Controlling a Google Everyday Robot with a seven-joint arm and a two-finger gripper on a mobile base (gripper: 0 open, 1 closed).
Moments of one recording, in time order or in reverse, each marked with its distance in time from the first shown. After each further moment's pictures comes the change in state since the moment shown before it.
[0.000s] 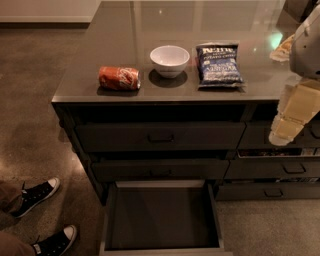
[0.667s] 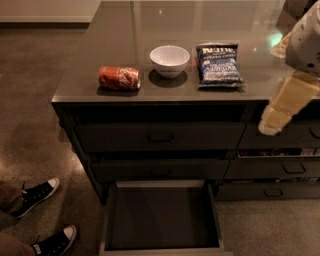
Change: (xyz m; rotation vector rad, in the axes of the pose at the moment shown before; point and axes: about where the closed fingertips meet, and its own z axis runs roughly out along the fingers) arm -0.002 -0.018 0.006 0.022 -0.038 0.091
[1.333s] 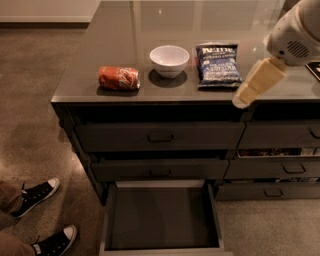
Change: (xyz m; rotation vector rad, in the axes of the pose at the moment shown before) arm -0.023 -0.061 0.033 0.079 -0.146 0.172
